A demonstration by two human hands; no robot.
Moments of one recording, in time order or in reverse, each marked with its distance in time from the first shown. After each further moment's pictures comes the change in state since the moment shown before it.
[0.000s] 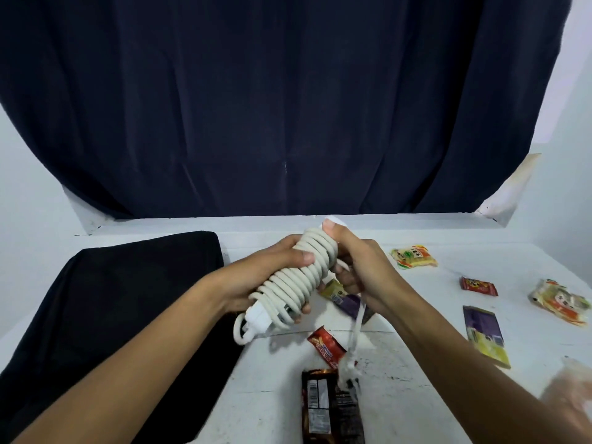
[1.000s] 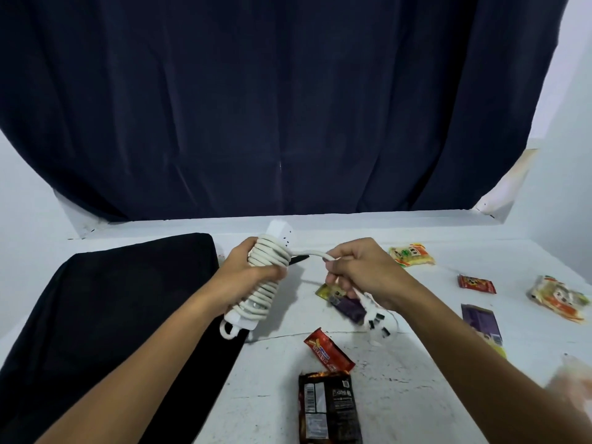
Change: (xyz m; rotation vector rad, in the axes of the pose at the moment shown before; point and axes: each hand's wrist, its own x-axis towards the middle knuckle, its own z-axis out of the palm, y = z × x) left_hand 0.019 -0.027 -0.036 0.449 0.570 0.137; right_hand 0.012 0.005 -0.021 -0.244 -0.056 0.070
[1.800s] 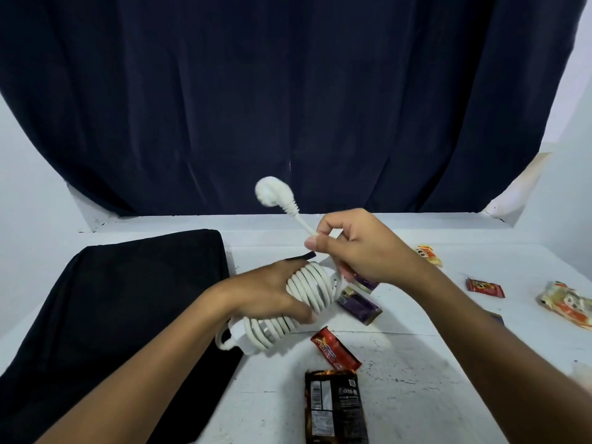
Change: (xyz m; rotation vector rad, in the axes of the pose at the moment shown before) left_hand -0.018 0.023 0.008 0.499 -0.450 0.062; right_hand -0.017 -0.050 0.006 -0.293 -0.122 -0.397
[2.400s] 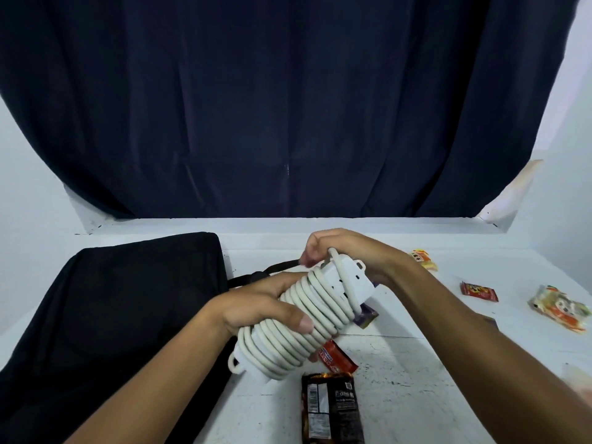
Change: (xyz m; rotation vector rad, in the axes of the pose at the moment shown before) left_hand -0.012 0.001 0.010 -0.770 -0.419 0.277; right_hand 0.027 0.027 0.004 0.264 -0.254 0.259
